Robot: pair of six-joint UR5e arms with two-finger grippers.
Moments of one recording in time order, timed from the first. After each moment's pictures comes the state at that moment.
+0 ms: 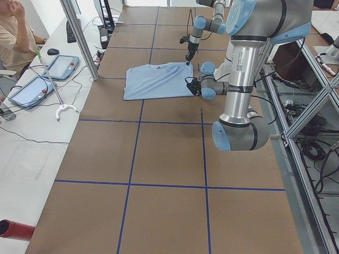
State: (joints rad) left arm -0.18 -1.79 -1.90 -2.18 -1.63 -2.17; right arm 0.24 -1.26 1.98 -1.37 1.55 1.91
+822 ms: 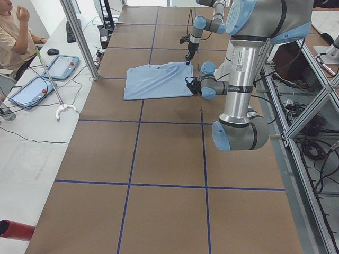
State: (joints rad) left arm -0.18 -1.79 -1.90 -2.18 -1.62 -2.18; right arm 0.24 -1.26 1.98 -1.37 1.55 1.91
